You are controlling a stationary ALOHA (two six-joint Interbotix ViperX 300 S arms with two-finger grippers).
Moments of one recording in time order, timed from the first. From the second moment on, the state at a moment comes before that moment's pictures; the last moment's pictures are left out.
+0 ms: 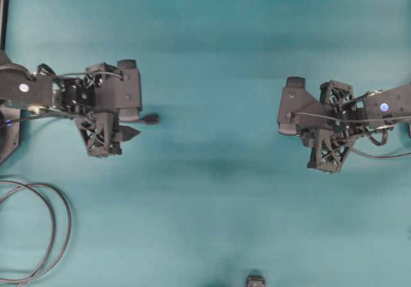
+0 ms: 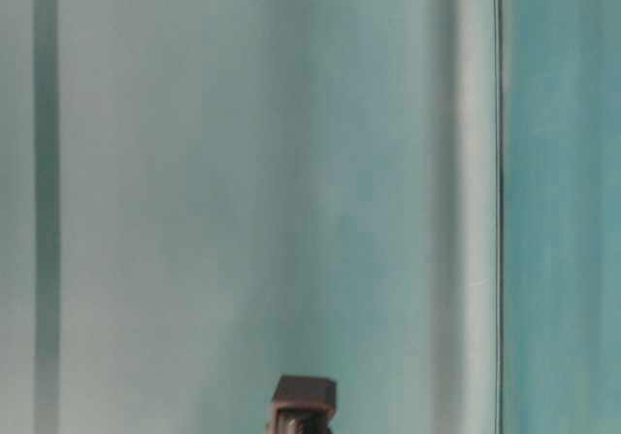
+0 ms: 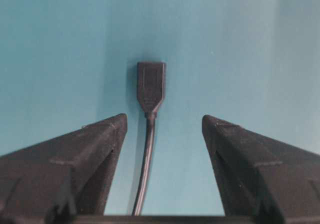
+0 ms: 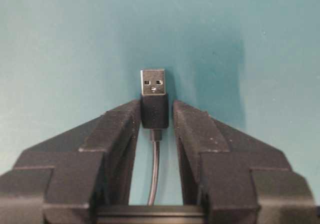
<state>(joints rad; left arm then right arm) 0.00 -0.13 0.89 -0.03 0.31 -0.02 0.14 -0.07 0.93 -0.02 0.40 0.38</state>
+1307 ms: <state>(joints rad) 0.00 0.01 0.86 -0.03 0.23 -0.02 0.20 -0.08 0.86 -0.01 0.47 0.38</state>
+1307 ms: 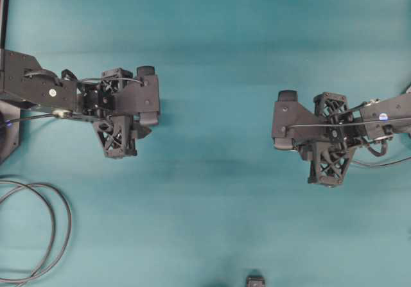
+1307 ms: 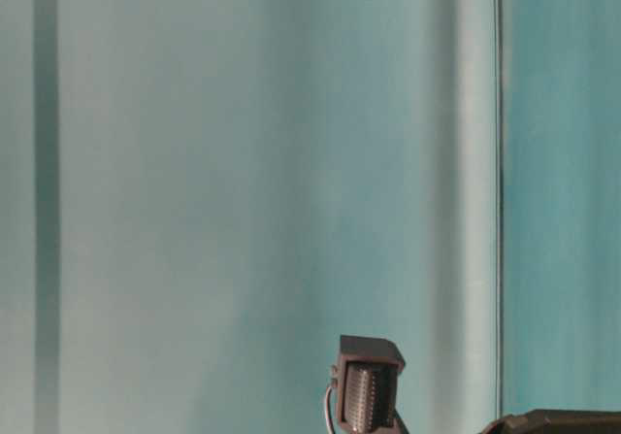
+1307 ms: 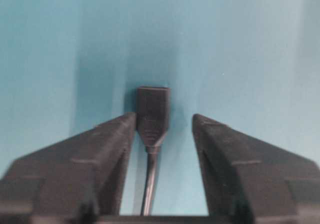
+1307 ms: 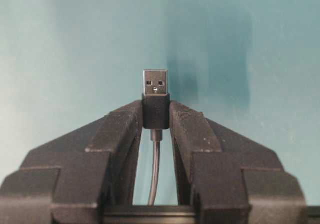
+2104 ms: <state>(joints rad) 0.00 0.05 0.85 -0.03 0.20 0.00 0.21 -0.23 0.83 -0.05 0.60 0.38</state>
